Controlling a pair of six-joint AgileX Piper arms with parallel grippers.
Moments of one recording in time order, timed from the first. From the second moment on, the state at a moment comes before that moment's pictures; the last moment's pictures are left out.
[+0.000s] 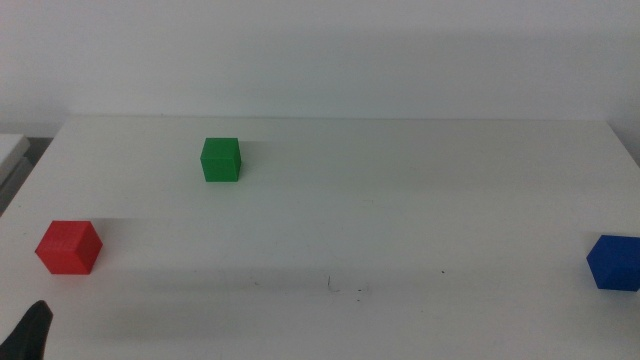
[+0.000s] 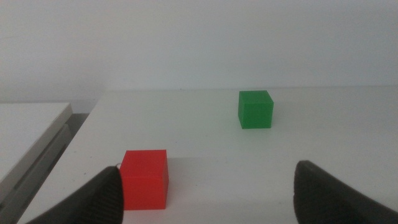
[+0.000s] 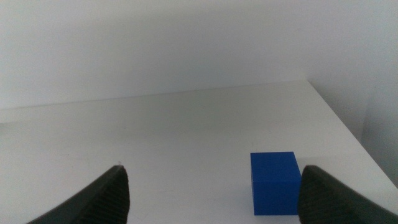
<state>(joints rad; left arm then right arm) -0.07 0.00 0.00 0.08 0.21 -0.12 0.00 0.00 0.00 0.03 0.22 0.07</state>
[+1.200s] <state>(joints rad) 0.20 1.63 -1.15 -0.17 0.86 0.33 0.00 0.00 0.00 0.03 0.22 0.07</state>
